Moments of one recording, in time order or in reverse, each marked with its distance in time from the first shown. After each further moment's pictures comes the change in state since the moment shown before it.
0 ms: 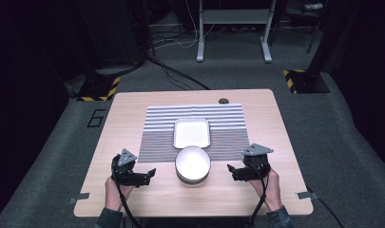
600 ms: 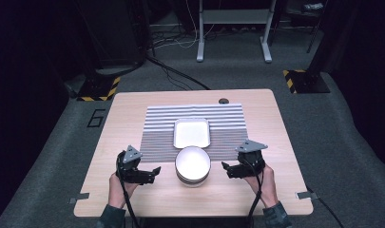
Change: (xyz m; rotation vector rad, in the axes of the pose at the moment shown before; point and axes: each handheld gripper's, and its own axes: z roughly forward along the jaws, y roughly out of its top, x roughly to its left) left arm -0.012 0.019 0.000 -0.012 -0.038 0.048; right arm 0.010 0.021 0.001 -0.014 0.034 -0.039
